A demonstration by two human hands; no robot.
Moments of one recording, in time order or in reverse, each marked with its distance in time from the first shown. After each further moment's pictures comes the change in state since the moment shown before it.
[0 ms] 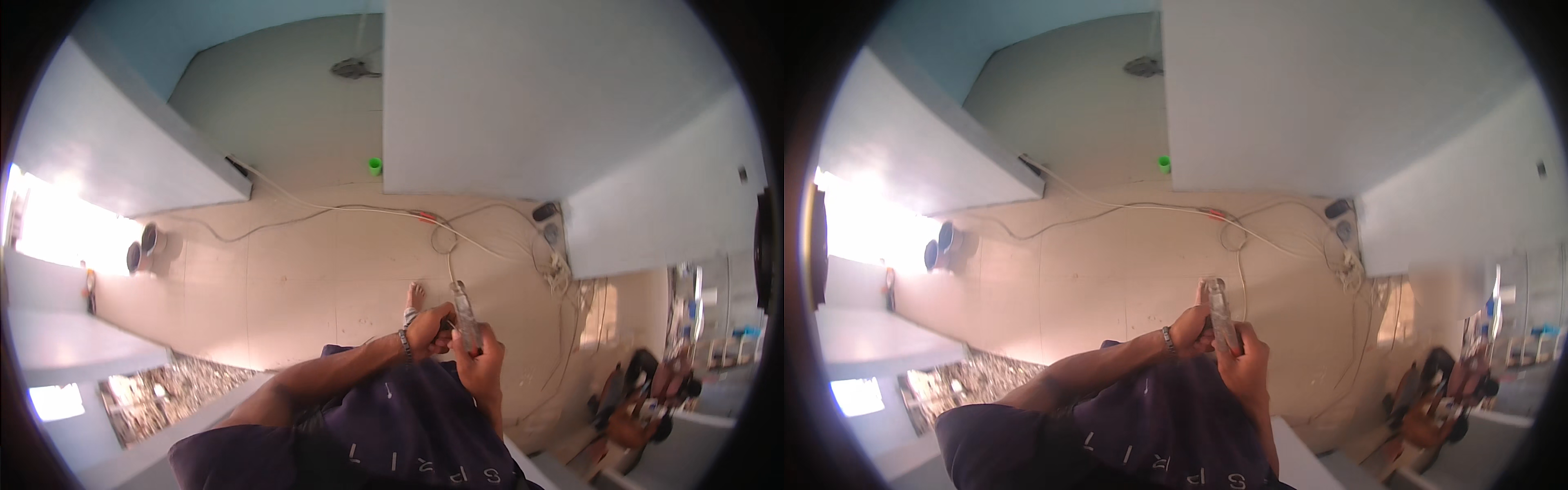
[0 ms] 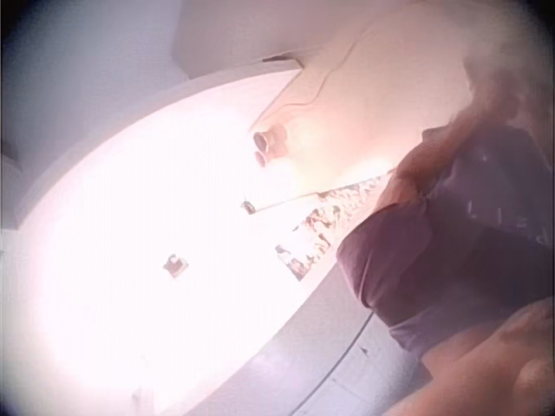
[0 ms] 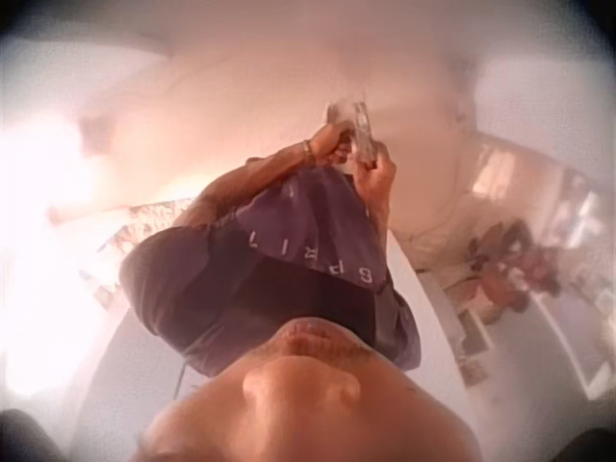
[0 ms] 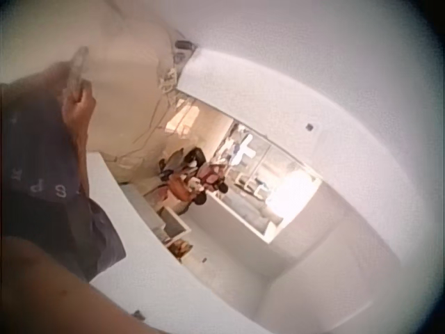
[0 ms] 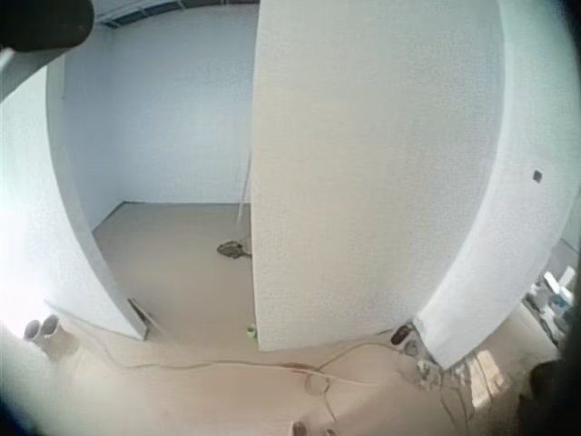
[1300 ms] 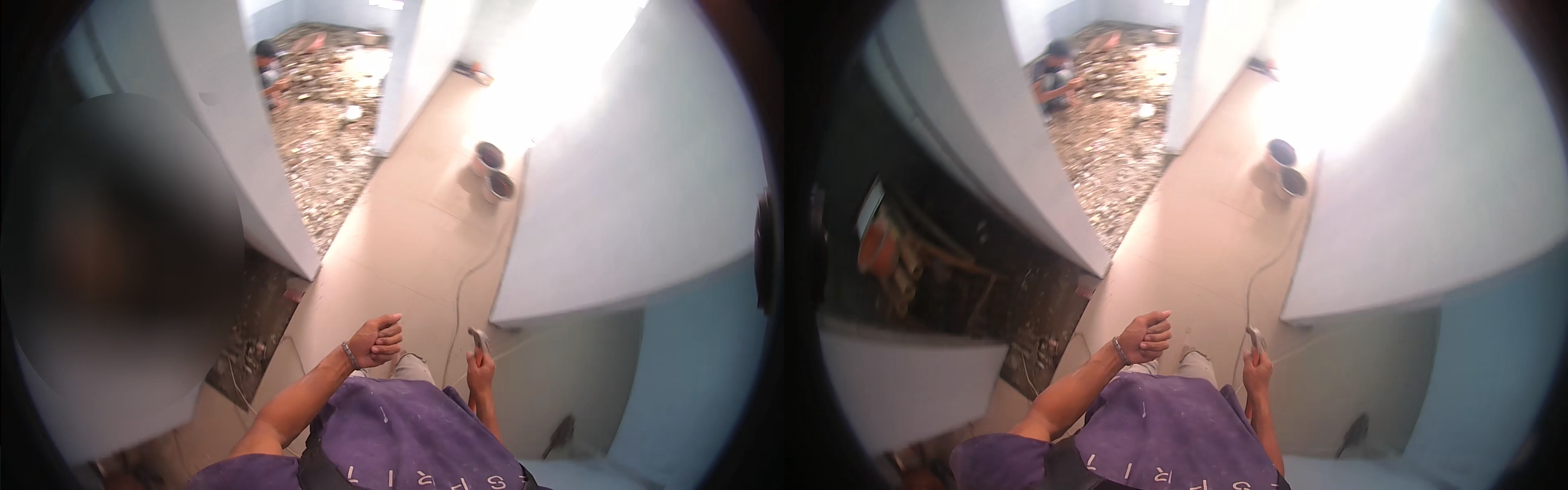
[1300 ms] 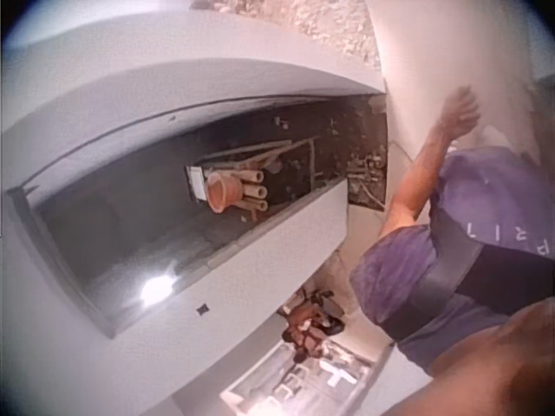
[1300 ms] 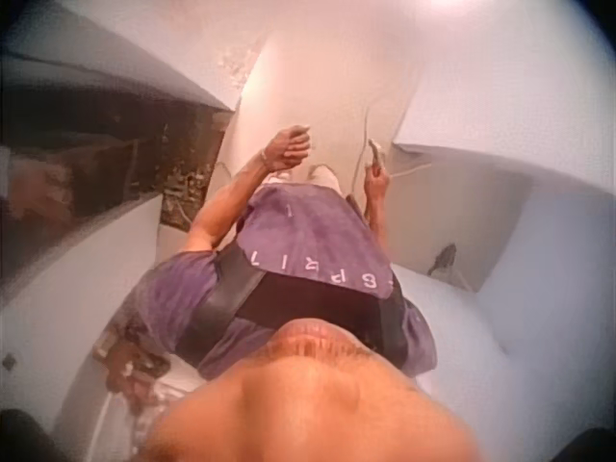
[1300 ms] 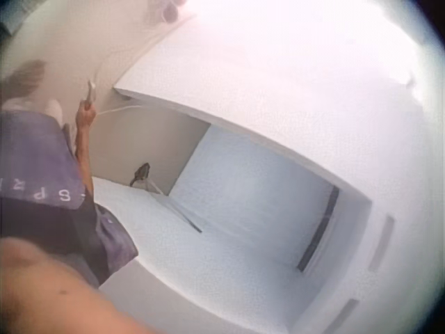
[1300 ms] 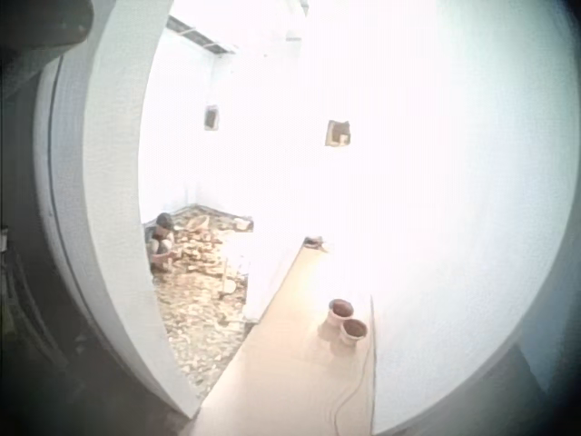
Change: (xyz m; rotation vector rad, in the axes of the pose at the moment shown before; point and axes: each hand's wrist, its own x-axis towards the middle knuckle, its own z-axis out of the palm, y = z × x) left_hand -0.360 0.049 -0.349 -1.102 0.144 1.835; right_hand 0.205 -0.116 0.705 -0.211 -1.503 -0.760
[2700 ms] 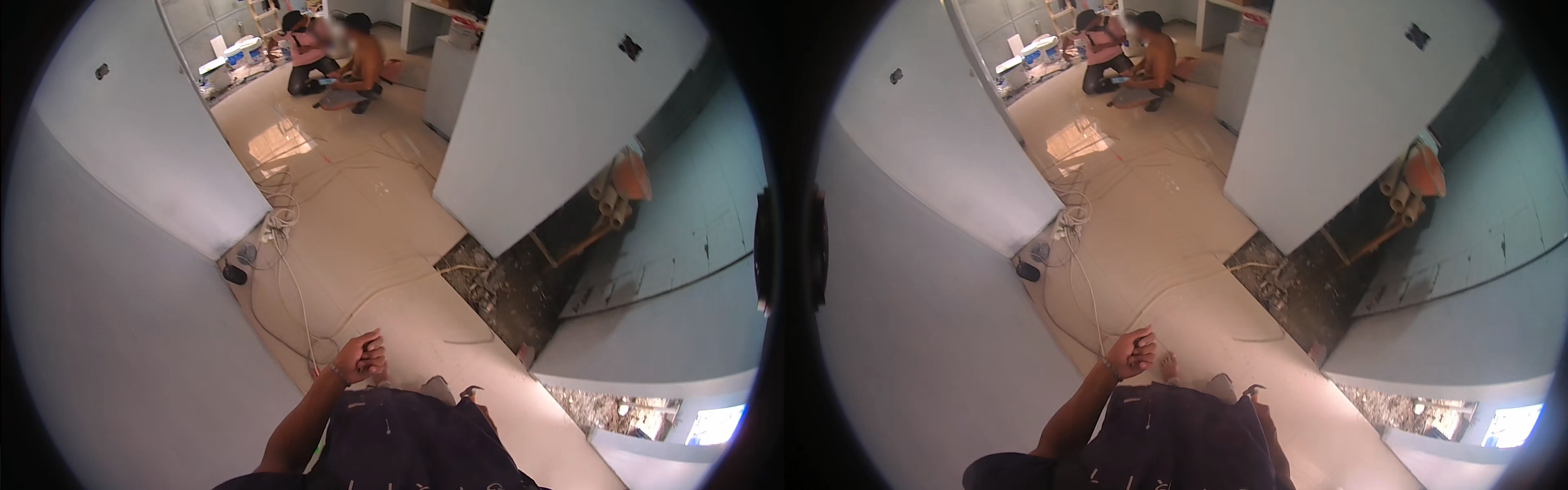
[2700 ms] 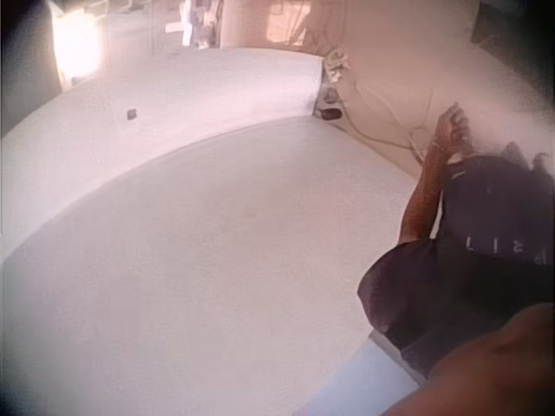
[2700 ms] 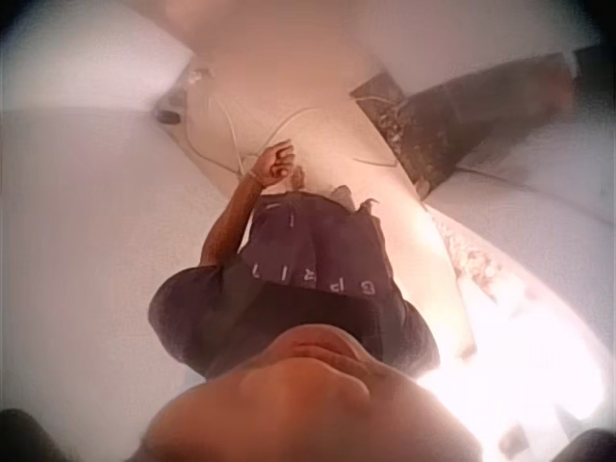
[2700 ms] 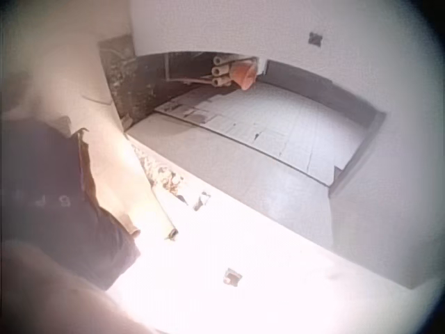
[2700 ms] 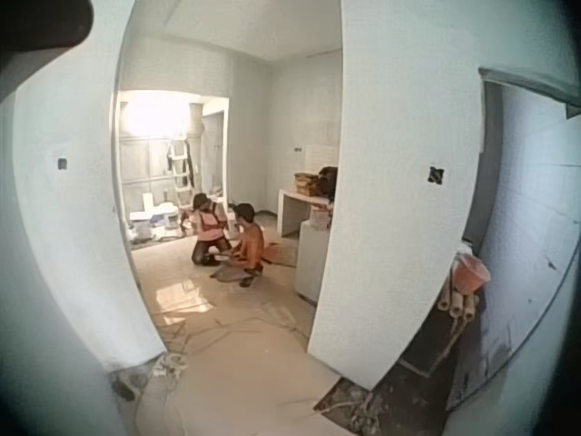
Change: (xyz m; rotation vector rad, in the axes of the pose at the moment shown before) left_hand -0.317 -0.634 -0.077 -0.826 0.379 1.933; right_hand -0.237 0.050 0.288 -1.049 -1.539 -0.169
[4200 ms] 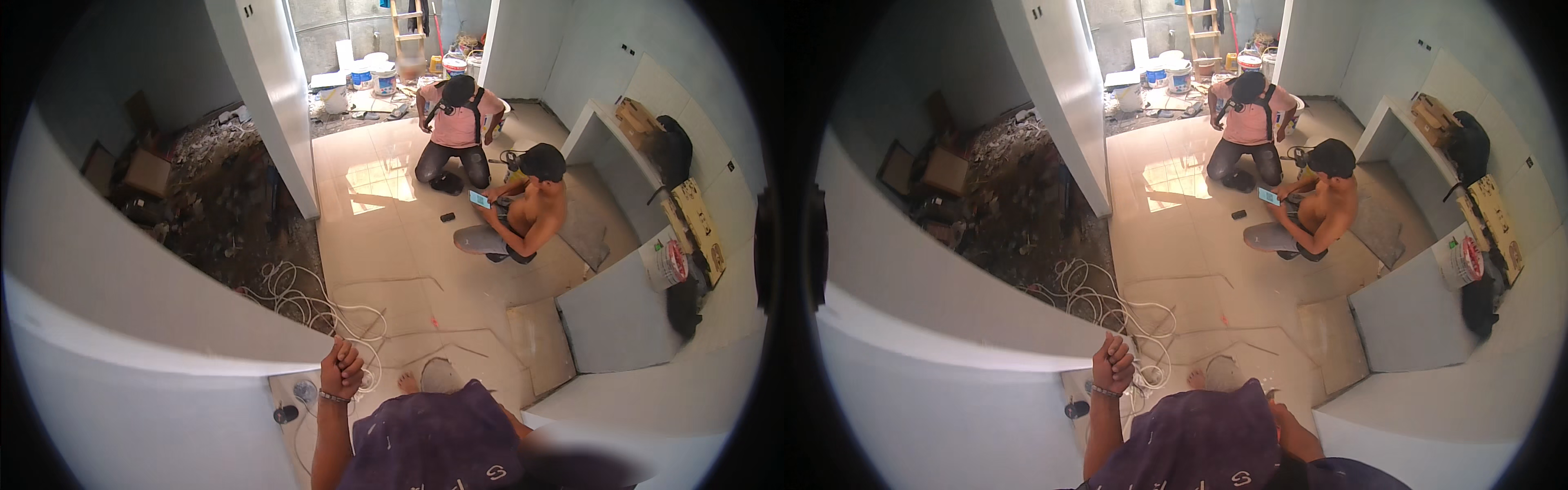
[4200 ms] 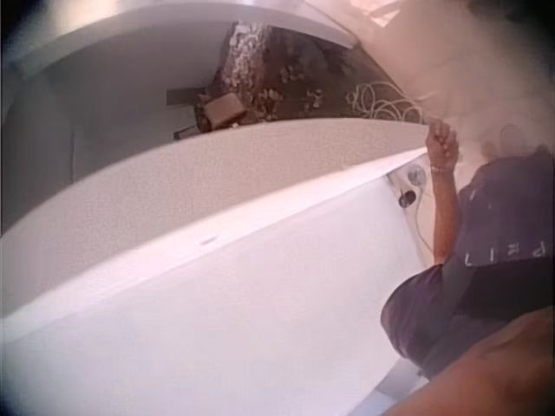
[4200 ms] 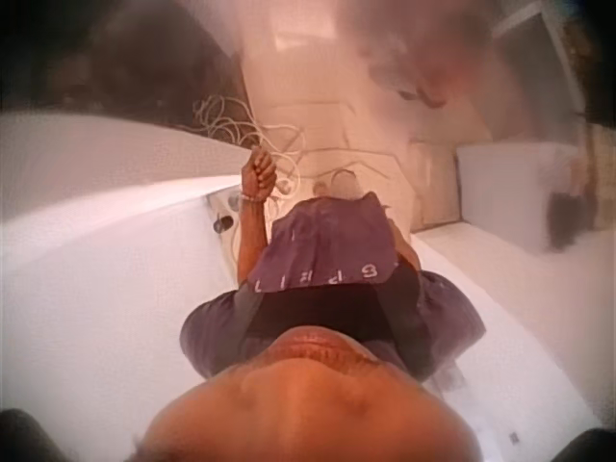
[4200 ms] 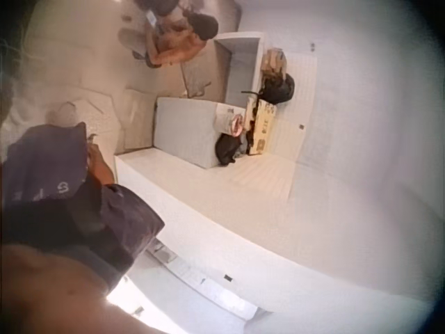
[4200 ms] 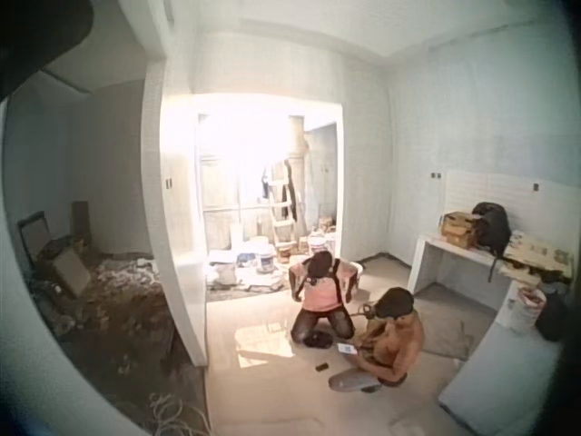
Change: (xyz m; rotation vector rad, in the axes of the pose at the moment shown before) left_hand 0.076 0.973 -0.092 -0.447 0.008 1.002; right_hand 0.109 -1.027 0.700 -0.782 -0.115 -0.176
